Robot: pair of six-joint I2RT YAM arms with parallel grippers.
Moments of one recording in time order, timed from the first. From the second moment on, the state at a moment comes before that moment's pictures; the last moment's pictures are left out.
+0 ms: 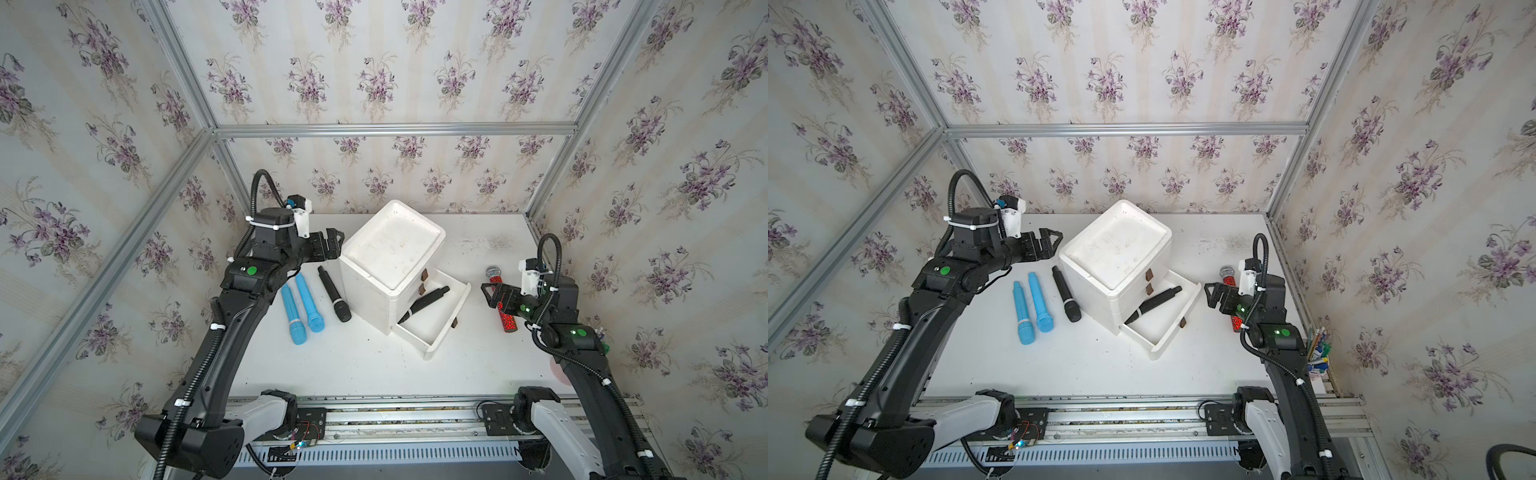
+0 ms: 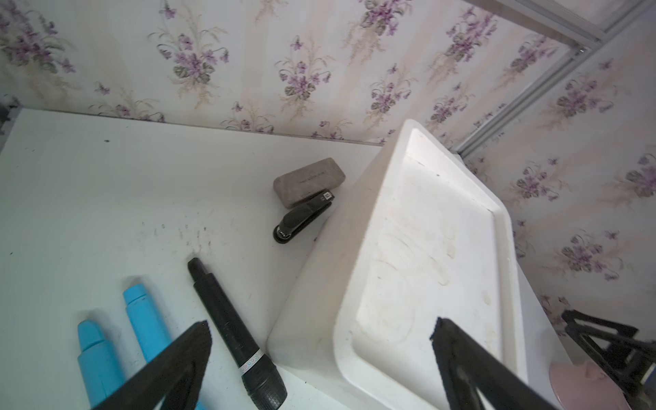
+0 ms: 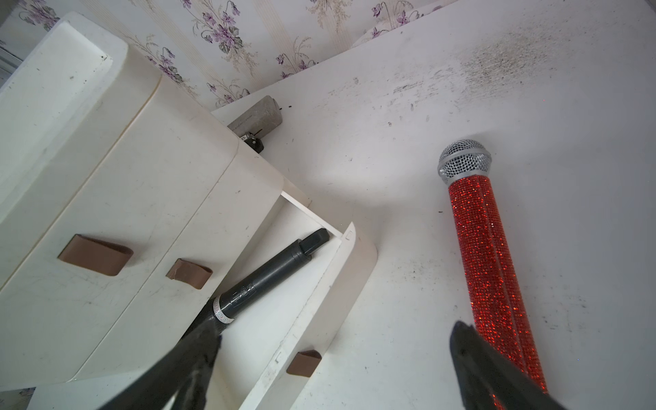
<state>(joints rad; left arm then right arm) -0.23 1.20 1.41 -0.73 0.19 -0.25 -0.02 0.79 0.65 -0.48 -0.36 0.29</state>
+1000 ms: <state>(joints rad) -0.95 1.61 1.71 -0.91 0.14 0.15 0.01 0.91 0.74 -0.63 -0.43 0.28</state>
